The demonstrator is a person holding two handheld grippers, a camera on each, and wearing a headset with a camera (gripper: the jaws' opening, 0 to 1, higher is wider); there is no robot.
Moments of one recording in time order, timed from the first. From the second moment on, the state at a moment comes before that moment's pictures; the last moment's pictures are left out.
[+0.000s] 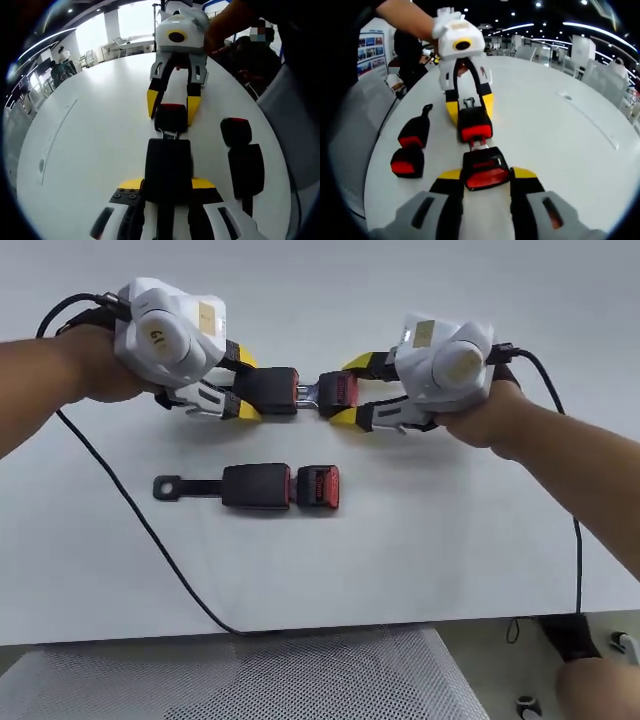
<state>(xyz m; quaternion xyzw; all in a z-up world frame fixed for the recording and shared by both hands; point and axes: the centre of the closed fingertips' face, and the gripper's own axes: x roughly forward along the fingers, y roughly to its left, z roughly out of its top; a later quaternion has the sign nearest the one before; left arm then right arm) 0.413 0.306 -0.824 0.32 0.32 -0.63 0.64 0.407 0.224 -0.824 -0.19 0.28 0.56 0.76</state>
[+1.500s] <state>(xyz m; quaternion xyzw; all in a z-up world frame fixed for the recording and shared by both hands) 0.413 0.303 -0.826 0.32 0.33 -0.62 0.64 0.400 0.126 -0.828 -0.20 0.31 0.53 0.76</state>
